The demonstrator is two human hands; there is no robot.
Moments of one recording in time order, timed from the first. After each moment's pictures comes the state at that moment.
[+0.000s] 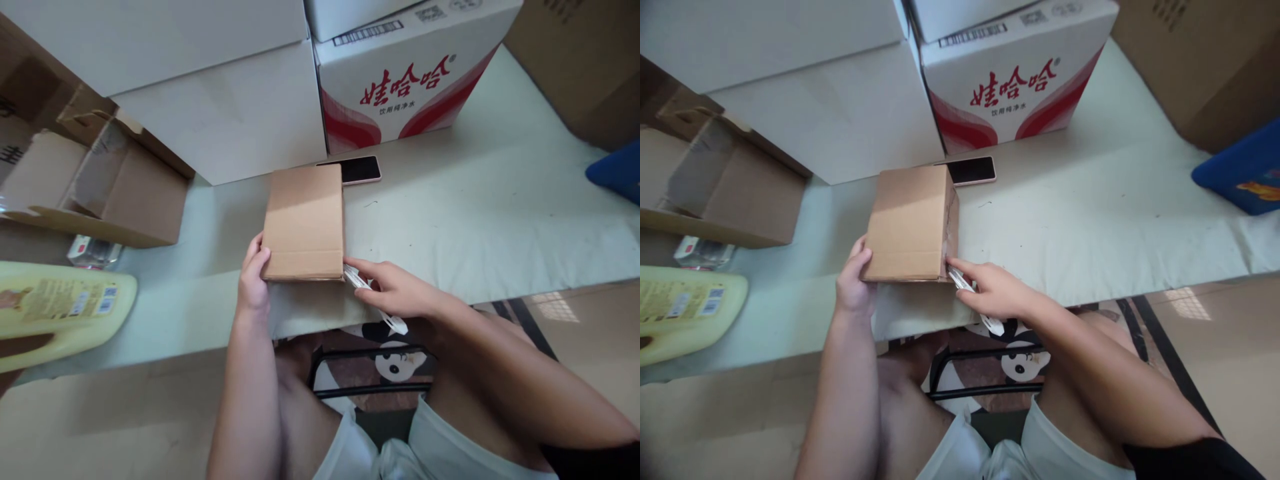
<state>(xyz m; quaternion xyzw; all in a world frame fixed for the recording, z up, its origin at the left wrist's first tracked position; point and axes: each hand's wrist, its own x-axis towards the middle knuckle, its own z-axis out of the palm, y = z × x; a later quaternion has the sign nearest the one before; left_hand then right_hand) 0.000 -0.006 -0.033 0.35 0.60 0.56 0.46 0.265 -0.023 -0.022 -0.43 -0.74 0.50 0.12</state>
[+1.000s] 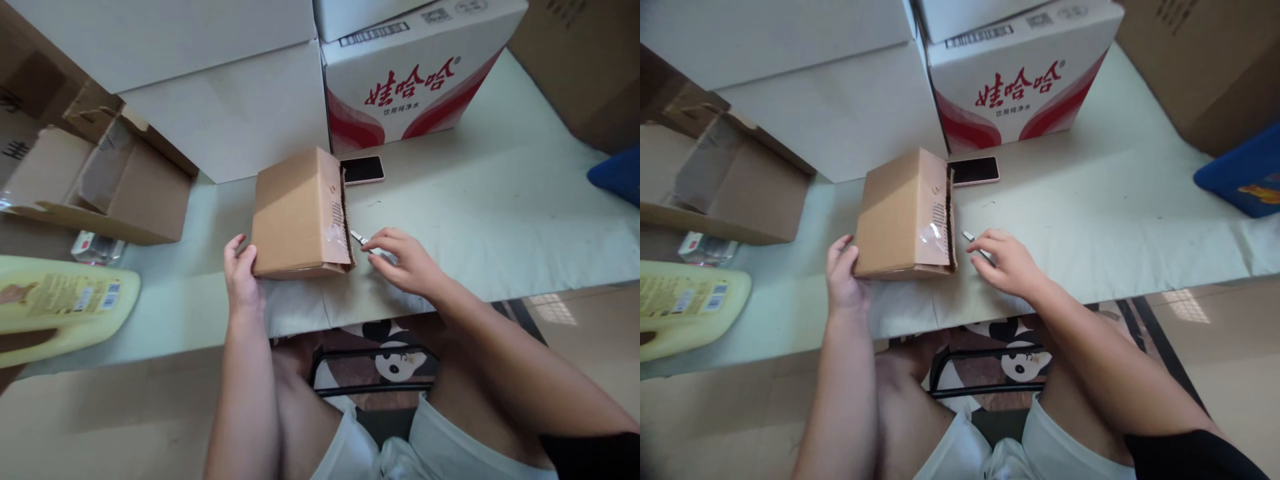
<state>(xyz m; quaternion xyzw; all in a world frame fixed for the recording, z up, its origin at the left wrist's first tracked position) -0.021 -0.001 -0.045 0.25 0.61 0.65 0.36 0.281 -0.003 -0.044 -0.45 -0.80 0.24 0.33</state>
